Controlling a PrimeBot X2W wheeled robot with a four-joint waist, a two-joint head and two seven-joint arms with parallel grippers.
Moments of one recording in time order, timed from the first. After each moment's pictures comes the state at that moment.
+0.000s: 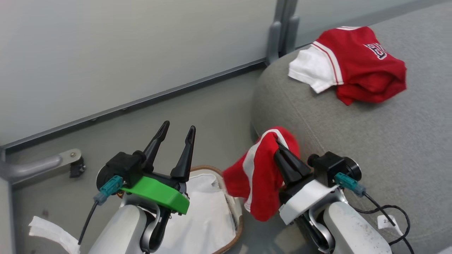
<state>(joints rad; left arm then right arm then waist) -0.32 0.17 -0.47 0.28 -0.53 -0.13 -0.26 -0.32 -0.05 0.42 0.31 0.28 0.13 -0.26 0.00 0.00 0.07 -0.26</state>
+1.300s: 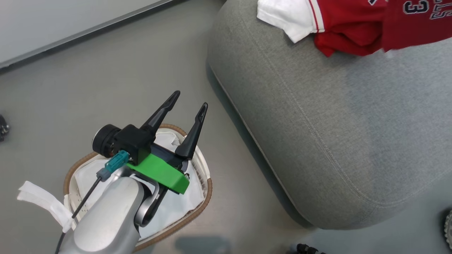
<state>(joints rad) -0.49 0.28 -0.62 0.24 -0.50 -0.13 -0.26 -1.20 -0.49 0.05 0.48 0.08 0.13 -0.25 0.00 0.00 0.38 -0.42</state>
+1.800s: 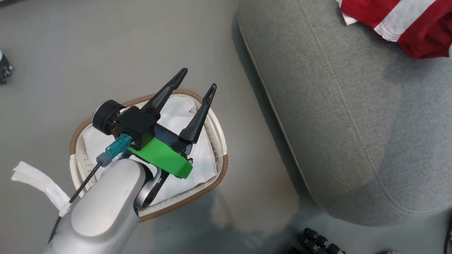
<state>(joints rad) -0.60 0.30 -0.68 0.21 -0.51 -0.13 -0.26 -1.00 -0.38 -0.16 0.80 0.00 0.13 -0.26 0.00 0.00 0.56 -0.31</state>
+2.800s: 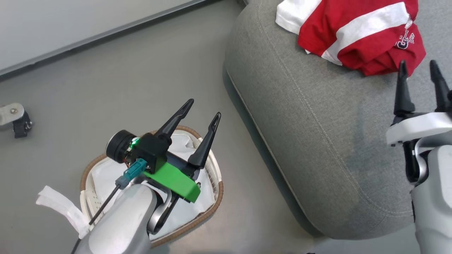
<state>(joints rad) -0.48 0.24 -0.64 0.25 -0.43 -0.13 -0.26 -0.50 -0.15 -0.20 0.38 0.13 0.13 -0.26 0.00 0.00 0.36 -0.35</state>
